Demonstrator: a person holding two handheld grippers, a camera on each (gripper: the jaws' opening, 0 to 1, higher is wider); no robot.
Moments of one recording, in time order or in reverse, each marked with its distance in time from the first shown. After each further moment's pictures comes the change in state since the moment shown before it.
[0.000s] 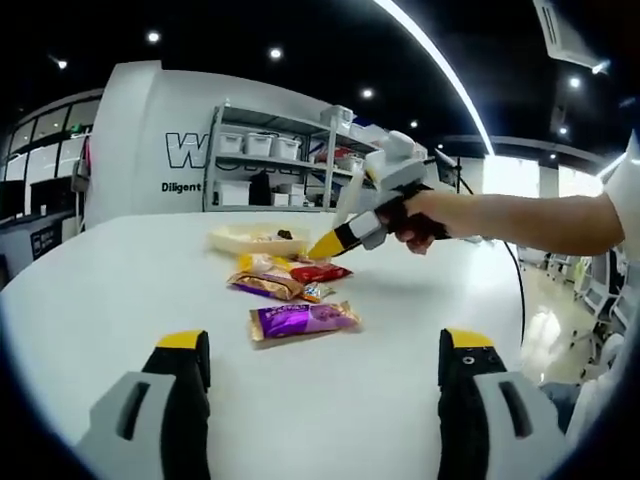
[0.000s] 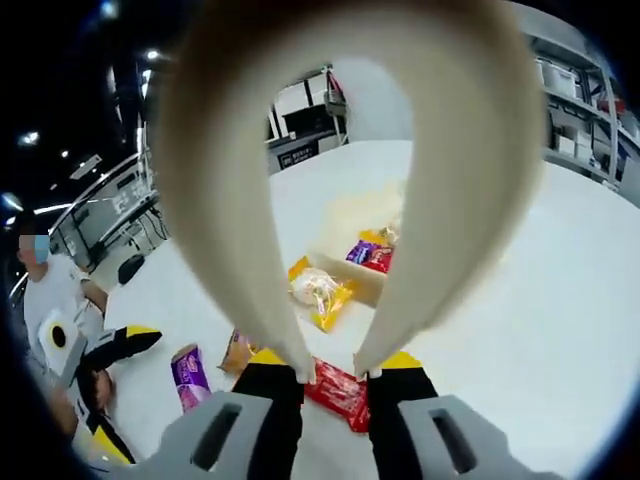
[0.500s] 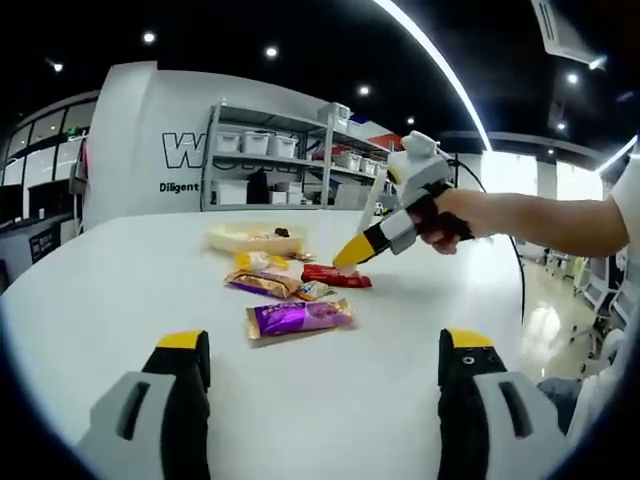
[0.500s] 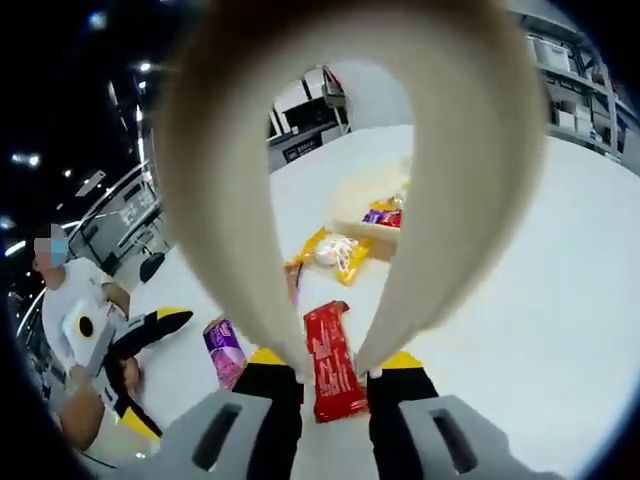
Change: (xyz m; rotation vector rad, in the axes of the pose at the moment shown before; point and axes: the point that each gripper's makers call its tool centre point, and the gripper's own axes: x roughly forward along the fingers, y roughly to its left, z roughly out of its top) left arm -0.003 -0.007 -0.001 0.015 0.011 -0.006; right arm -0.024 0.027 -0.034 0.061 0.051 0.094
